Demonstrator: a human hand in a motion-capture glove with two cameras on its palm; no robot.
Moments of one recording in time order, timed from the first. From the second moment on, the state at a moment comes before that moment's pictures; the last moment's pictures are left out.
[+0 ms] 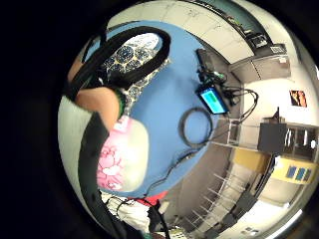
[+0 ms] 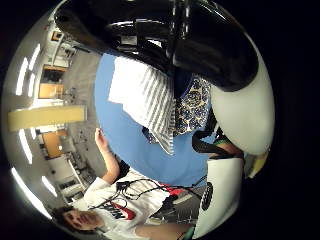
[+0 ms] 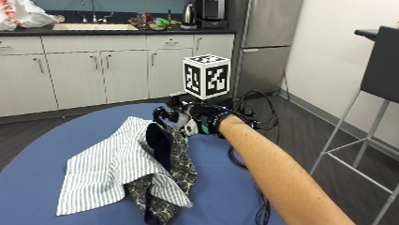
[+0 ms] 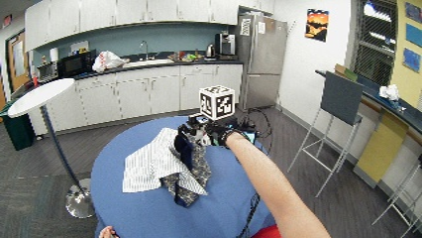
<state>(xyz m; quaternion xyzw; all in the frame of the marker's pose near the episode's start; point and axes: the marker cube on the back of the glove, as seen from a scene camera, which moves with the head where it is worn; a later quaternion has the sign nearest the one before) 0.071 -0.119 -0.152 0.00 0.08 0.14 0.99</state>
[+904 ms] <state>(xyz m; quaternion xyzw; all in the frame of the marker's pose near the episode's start) 0.072 -0.111 -0.140 0.00 0.06 0.14 0.99</state>
